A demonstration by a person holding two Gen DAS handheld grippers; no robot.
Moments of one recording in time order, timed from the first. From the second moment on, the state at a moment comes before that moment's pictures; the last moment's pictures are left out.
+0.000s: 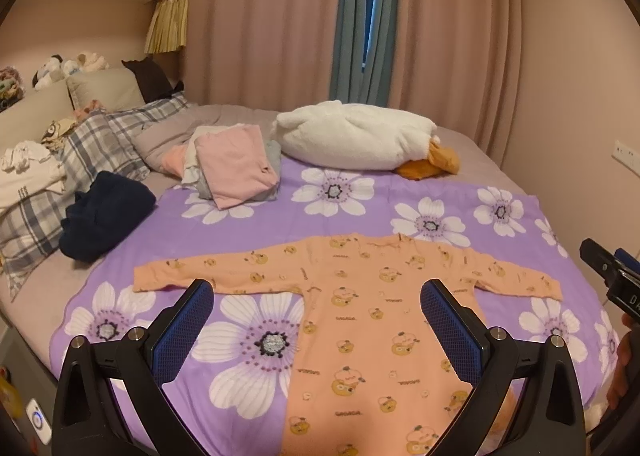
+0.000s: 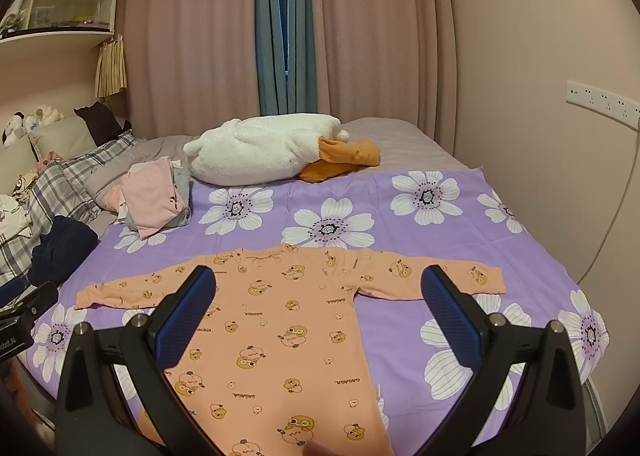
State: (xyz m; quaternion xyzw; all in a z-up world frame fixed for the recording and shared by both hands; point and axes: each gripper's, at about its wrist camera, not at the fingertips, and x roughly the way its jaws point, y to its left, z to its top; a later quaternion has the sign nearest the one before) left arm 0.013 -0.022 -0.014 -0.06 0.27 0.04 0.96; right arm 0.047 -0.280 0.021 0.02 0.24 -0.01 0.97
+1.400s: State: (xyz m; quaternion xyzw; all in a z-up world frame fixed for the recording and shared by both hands) left arm 0.217 0.063 -0.262 -0.42 0.52 -0.13 0.74; right arm 0.172 -0.548 -0.154 0.43 0.34 -0.14 0.82
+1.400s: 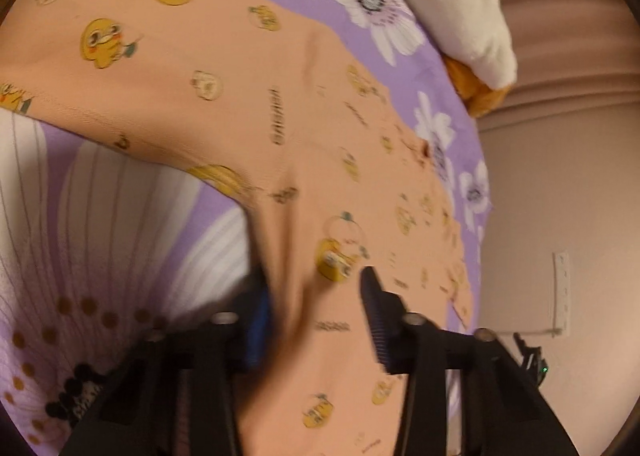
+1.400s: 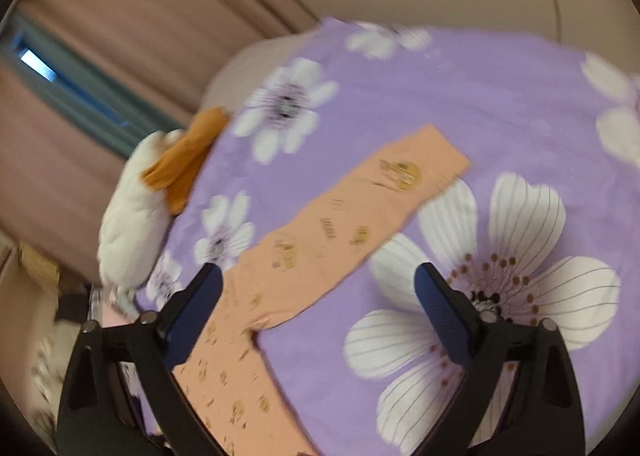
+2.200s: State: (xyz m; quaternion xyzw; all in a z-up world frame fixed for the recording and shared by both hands) left arm 0.229 0.051 -0.271 -0.34 0.52 -0.08 0.78; right arm 0.204 -0.655 -0.247 0.55 0.26 -0.18 0.77
